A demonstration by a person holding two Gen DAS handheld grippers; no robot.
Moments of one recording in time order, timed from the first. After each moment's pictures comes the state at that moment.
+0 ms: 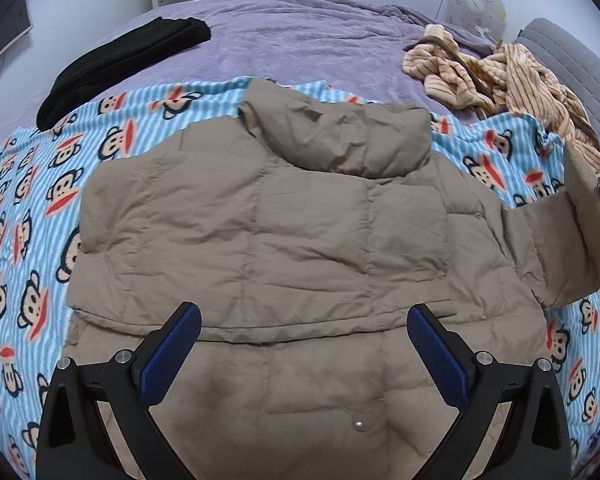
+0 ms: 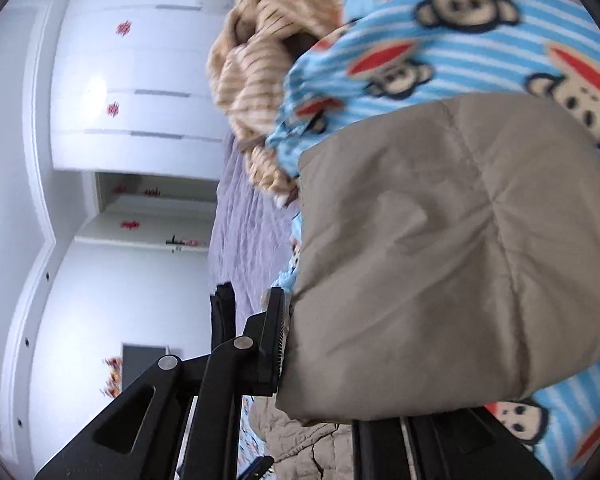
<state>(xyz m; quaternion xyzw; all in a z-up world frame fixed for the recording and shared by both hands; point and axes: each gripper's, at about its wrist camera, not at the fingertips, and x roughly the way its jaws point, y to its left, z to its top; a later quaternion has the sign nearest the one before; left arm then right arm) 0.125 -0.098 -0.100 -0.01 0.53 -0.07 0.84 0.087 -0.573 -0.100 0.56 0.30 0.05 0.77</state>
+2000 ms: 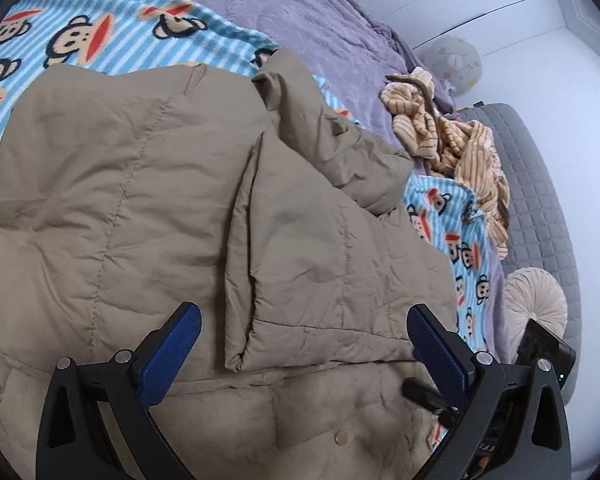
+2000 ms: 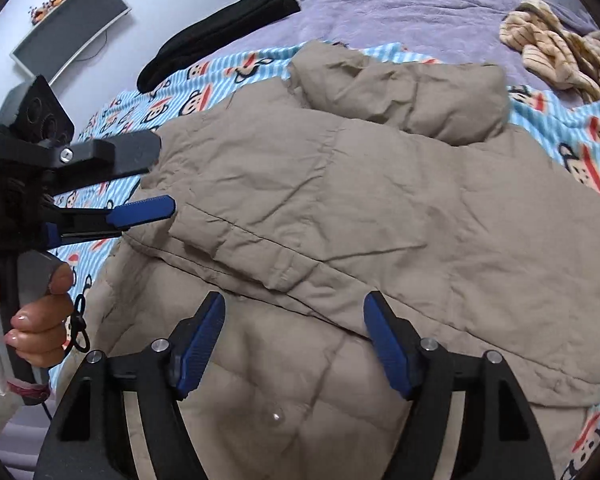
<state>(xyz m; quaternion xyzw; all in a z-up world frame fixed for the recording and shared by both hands) 0.188 -0.014 -0.150 -0.26 0.57 -0.22 0.75 0.121 -0.247 -0.127 0.07 0.54 0.17 0.82</state>
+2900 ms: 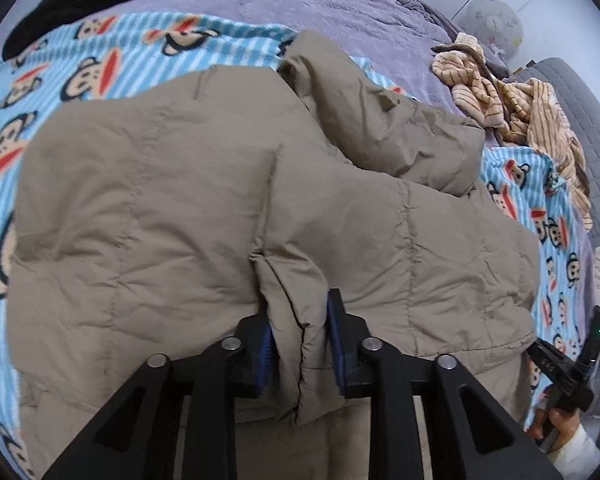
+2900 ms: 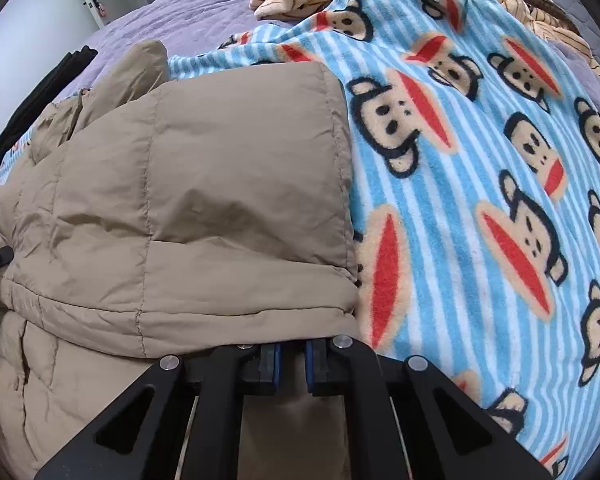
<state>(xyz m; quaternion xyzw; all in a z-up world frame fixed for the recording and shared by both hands) 0.190 -0.044 -0.159 -0.10 0.58 -0.11 0.80 0.099 -0.430 -0.188 0.09 0.54 -0.06 0.83</state>
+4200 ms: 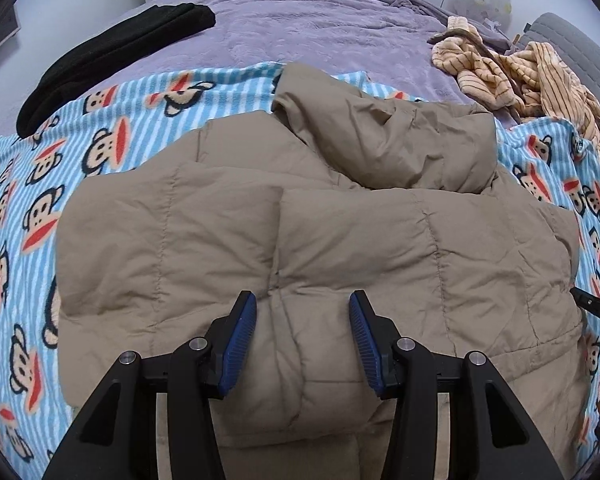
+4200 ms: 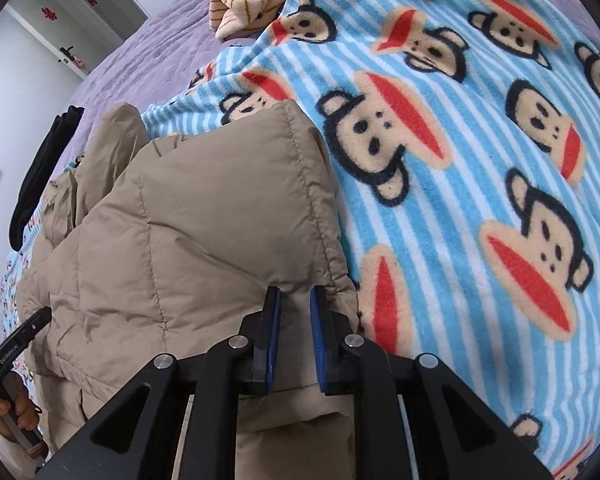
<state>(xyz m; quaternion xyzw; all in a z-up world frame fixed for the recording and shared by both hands) 0.184 -0.068 -0.146 0.01 0.54 -0.08 0.84 0.119 -0.459 -0.179 0.21 0.53 -0.06 0.82</state>
